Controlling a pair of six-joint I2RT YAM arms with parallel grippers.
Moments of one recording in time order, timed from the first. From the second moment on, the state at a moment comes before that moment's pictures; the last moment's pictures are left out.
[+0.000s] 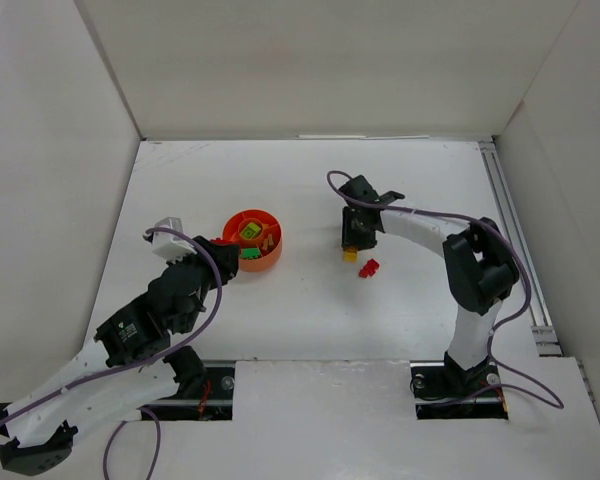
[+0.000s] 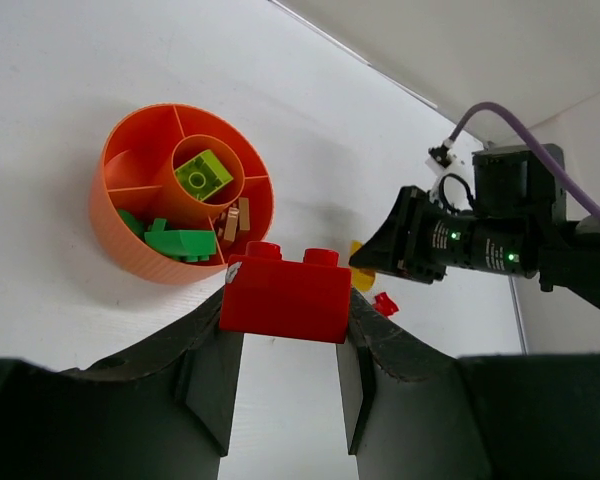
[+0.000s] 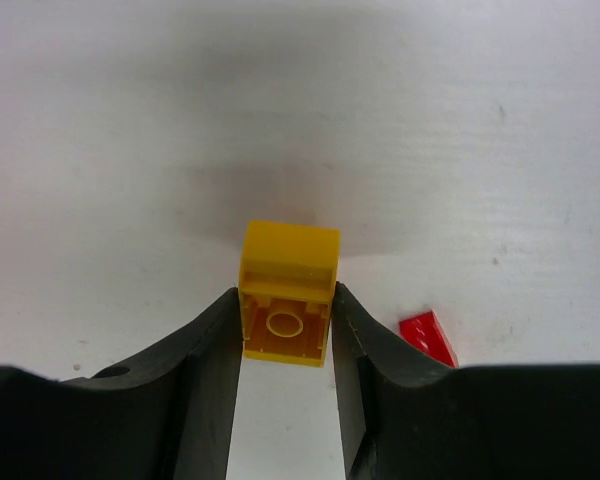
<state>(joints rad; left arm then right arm) -0.93 0.51 0.78 -0.59 -0.72 -0.87 0.55 1.88 1.32 -0.63 0.11 0.60</state>
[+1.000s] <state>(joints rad) -0.93 0.50 0.78 -0.63 -0.77 -0.92 0.77 1.97 1.53 0.18 -0.24 0.19</state>
